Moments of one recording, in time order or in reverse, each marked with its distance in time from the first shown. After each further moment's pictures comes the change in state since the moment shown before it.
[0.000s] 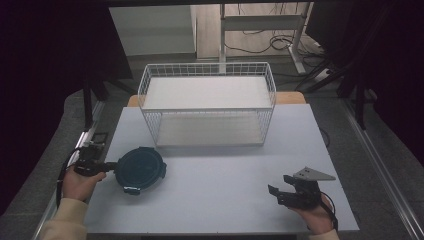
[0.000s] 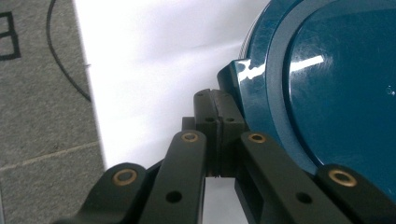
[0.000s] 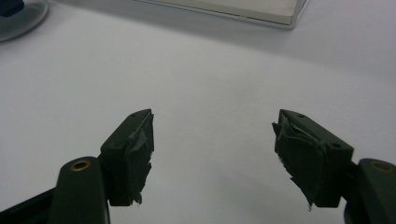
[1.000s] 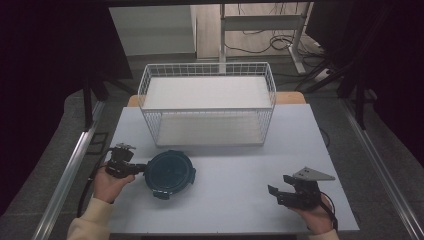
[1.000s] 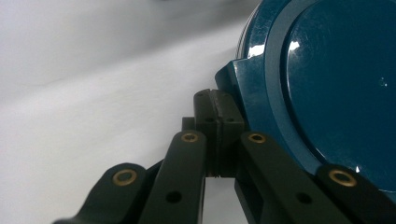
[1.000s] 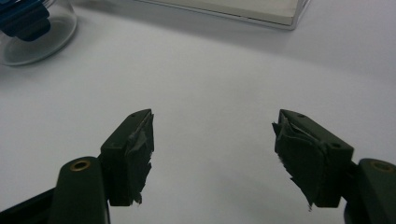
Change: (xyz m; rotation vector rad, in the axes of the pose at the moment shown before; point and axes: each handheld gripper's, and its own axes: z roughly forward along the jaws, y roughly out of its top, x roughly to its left) left arm -0.078 0.012 0.024 -0.006 -0.120 0.099; right arm 0.001 0.000 0.000 0.002 -0.001 -0.008
